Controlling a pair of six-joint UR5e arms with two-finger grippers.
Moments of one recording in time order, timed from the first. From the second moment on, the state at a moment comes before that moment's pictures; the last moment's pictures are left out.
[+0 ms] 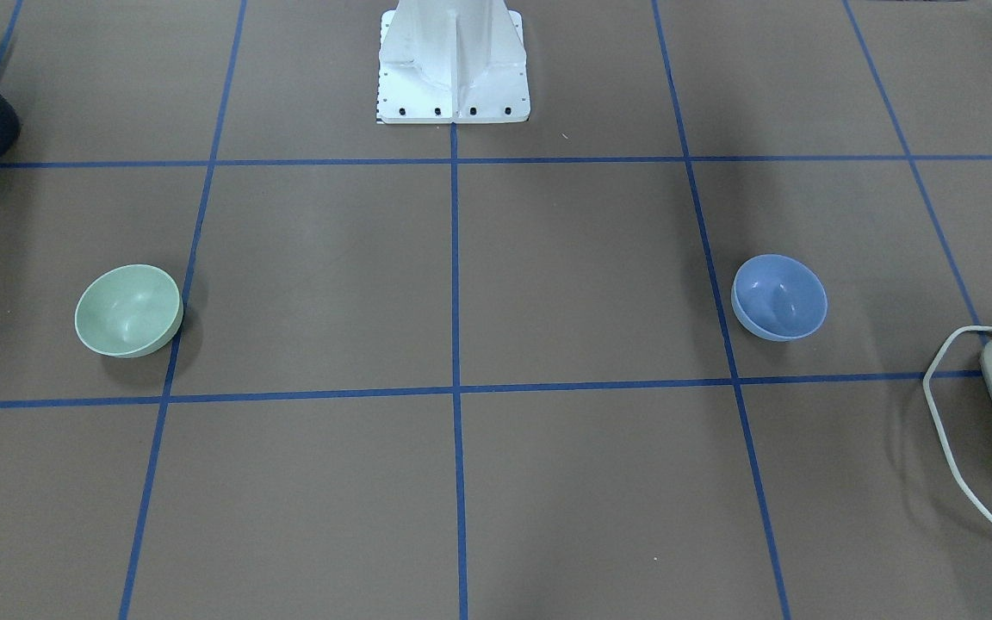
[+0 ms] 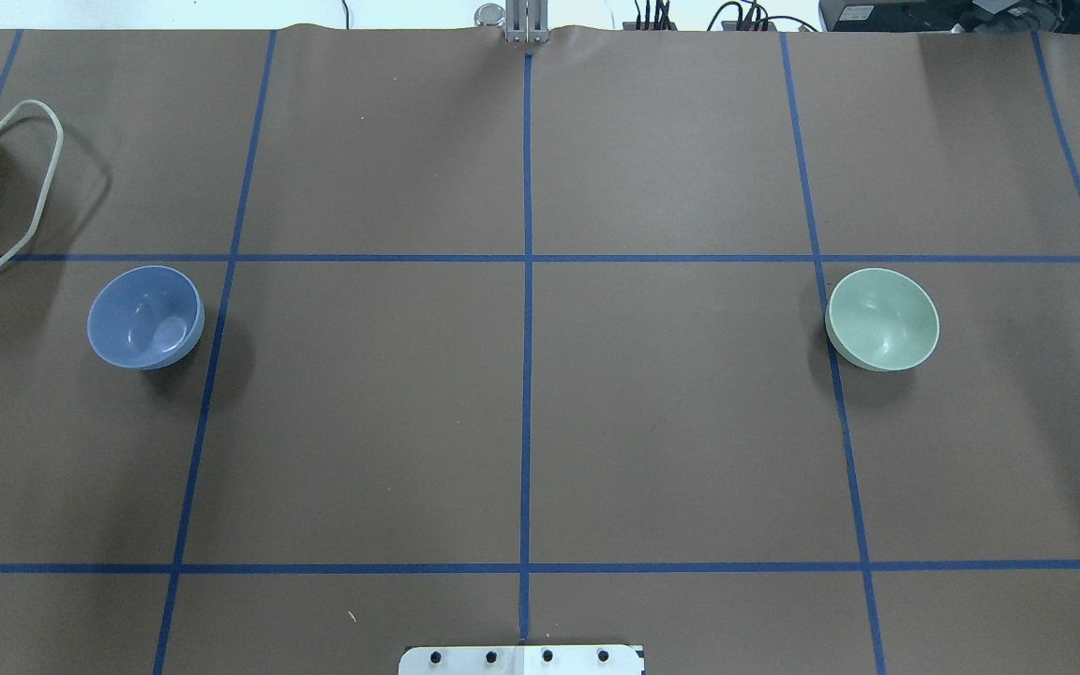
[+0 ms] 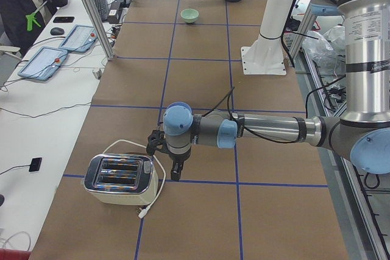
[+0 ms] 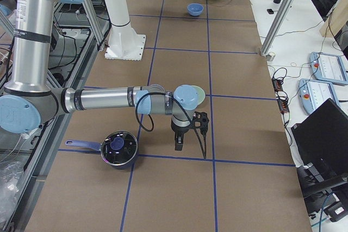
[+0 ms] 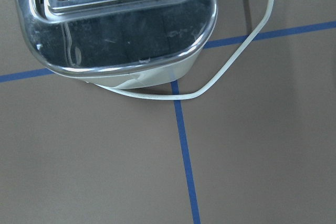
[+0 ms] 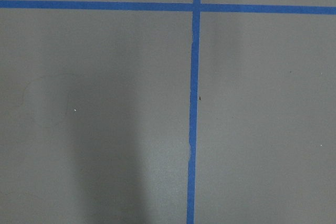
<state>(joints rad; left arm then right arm) -1.54 -1.44 -1.75 -1.67 -2.35 0.07 1.48 -1.74 1.84 -1.66 2.33 0.05</state>
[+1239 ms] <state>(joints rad) -1.50 -1.58 -1.67 -2.10 -2.36 0.06 1.41 -1.63 1.82 -1.26 2.33 0.20</state>
